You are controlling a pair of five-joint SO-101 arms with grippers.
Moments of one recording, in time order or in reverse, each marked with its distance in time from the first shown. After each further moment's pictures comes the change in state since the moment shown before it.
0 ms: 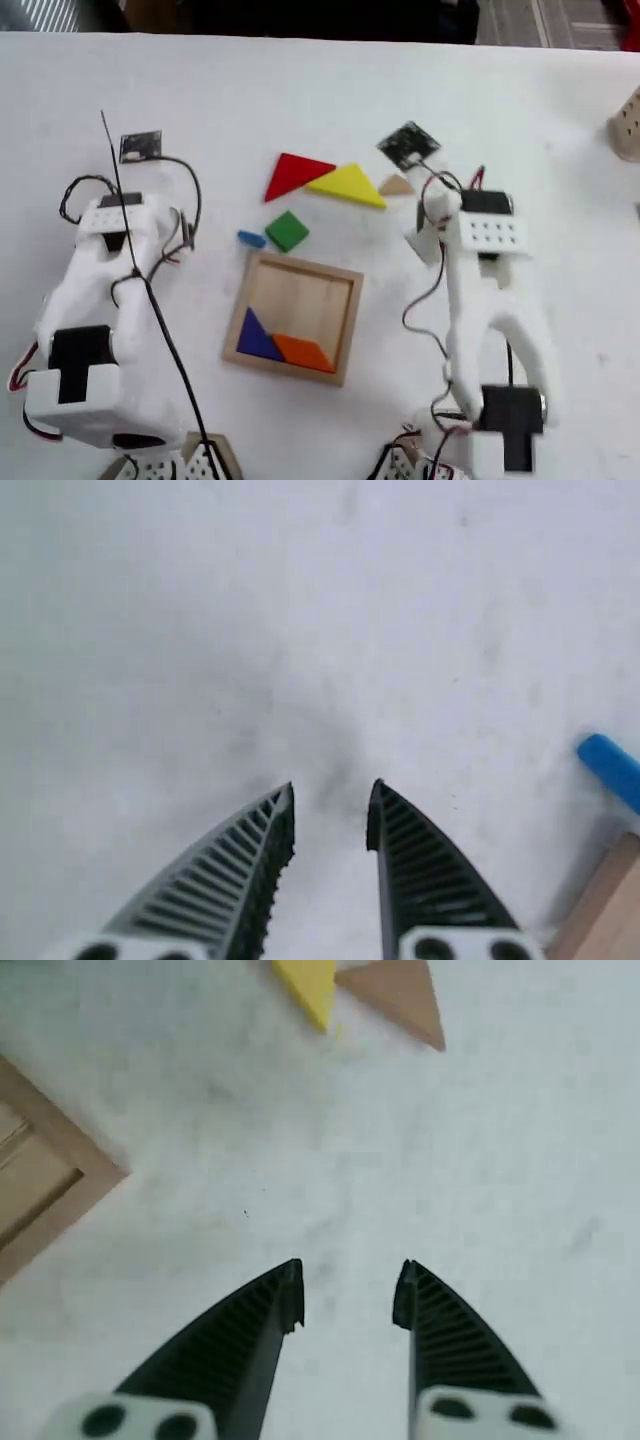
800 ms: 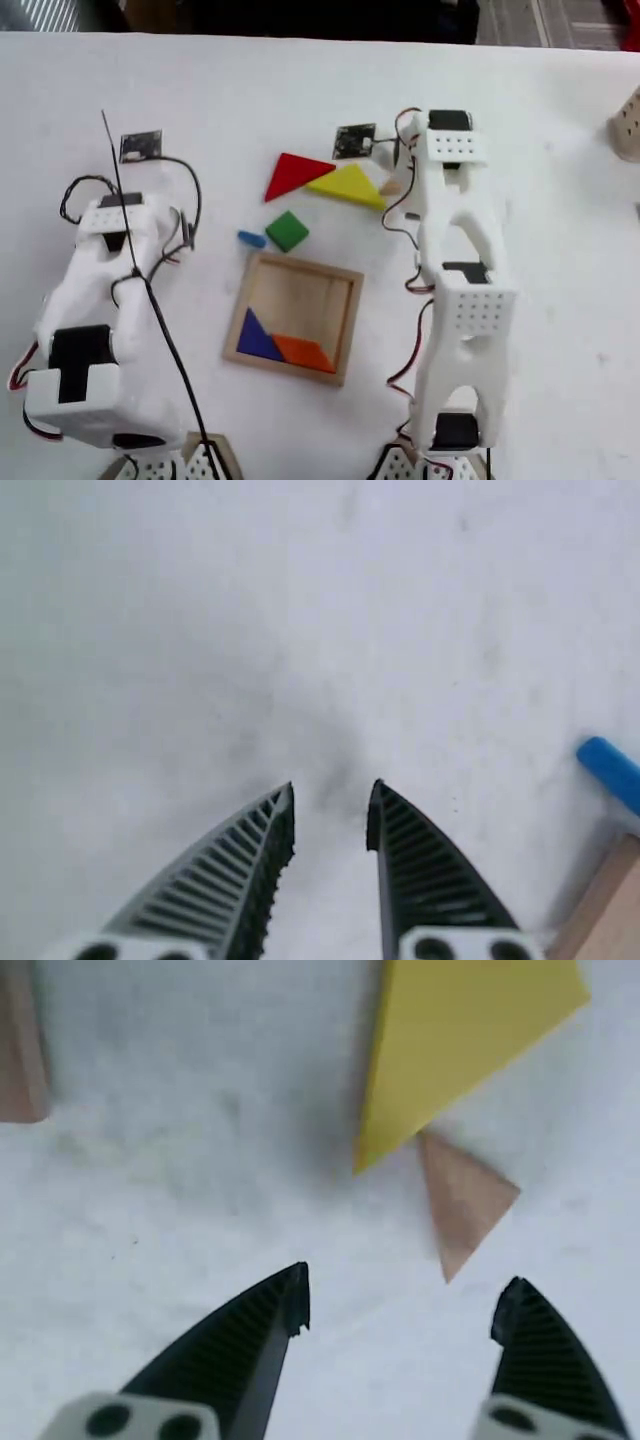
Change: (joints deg) left arm 0.0 0.3 0.0 -0.4 -0.1; right arm -3.0 52.7 -60.8 21.9 39.8
